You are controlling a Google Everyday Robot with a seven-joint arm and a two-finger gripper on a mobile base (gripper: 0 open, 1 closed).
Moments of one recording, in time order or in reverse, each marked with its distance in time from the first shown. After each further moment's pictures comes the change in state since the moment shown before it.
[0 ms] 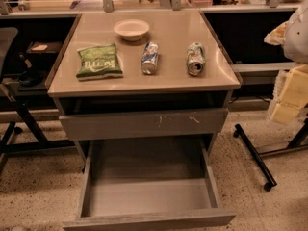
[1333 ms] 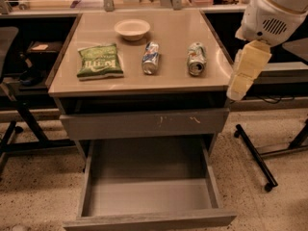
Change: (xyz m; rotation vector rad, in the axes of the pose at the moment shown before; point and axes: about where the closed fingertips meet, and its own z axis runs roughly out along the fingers) arm -0.042 -0.050 0.039 -0.107 -0.008 0.089
